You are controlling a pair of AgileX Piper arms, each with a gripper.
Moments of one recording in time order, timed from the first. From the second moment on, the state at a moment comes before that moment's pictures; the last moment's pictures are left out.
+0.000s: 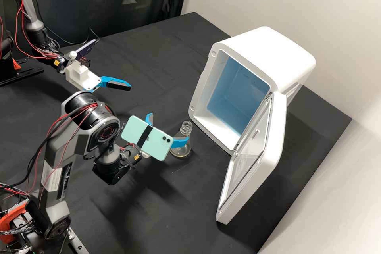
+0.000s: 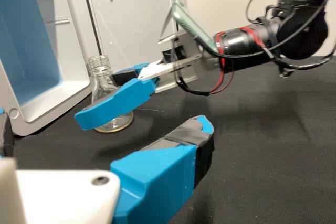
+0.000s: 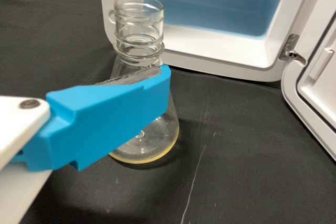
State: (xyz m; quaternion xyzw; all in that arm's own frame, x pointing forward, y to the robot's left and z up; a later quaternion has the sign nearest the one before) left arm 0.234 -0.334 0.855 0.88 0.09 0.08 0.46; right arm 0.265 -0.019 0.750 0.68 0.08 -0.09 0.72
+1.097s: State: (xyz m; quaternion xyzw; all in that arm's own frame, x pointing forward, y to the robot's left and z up) left arm 0.233 -0.334 0.854 0.88 0.09 0.07 0.46; right arm 0.302 -0.044 0.766 0.69 0.01 -0.08 0.72
